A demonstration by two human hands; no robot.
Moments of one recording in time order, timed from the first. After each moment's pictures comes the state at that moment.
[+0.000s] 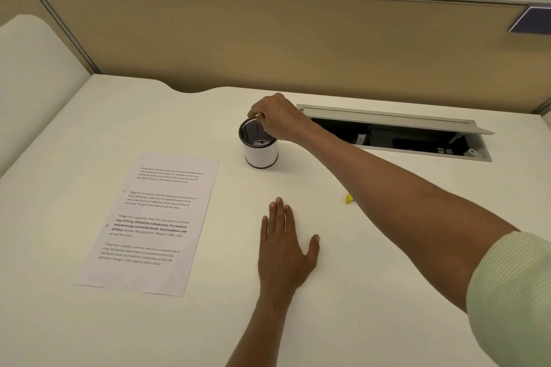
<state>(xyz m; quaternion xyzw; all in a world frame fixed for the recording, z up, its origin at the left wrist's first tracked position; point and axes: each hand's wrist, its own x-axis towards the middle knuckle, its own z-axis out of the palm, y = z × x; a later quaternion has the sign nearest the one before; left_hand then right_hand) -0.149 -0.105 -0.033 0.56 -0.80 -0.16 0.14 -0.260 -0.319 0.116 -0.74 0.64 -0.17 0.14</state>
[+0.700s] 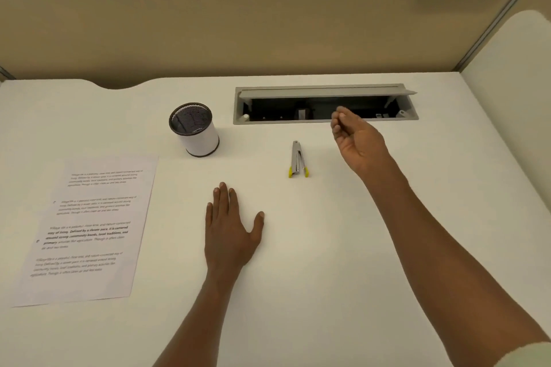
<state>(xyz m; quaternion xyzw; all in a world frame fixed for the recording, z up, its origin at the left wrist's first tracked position) -0.148 -0.106 -0.033 0.57 -0.80 -0.15 0.11 -0.442 -0.115 0.088 -0.03 0.43 -0.75 0.50</state>
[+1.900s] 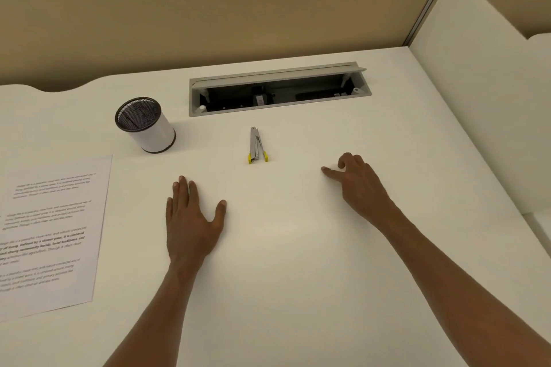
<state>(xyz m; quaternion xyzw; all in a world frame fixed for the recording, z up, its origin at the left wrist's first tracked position) -0.147 -0.105 -0.031 0.57 -0.80 -0.14 0.11 -0.478 0.037 0.004 -0.60 0.79 -0.13 0.00</state>
